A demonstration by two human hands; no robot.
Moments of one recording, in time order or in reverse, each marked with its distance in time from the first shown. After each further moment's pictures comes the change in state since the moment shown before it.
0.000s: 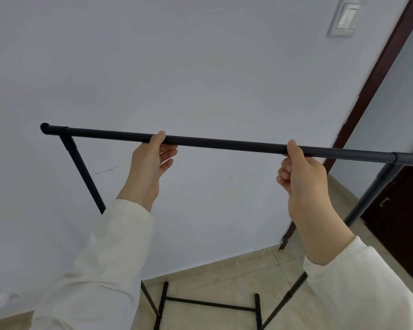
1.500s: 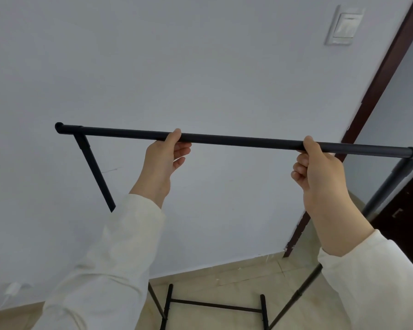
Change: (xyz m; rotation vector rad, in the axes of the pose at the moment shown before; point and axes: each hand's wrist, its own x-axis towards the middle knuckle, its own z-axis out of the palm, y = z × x) left_hand -0.032 0.006 0.036 0.070 -0.005 0.019; right_hand 0.017 -0.028 -0.038 0.035 -0.017 0.001
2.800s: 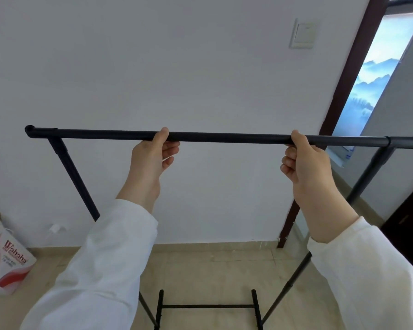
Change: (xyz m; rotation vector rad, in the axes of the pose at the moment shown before) left_hand -0.255 -0.016 0.060 -0.006 0.226 0.123; right_hand -0.089 -0.050 -0.188 -0.016 -0.216 0.033
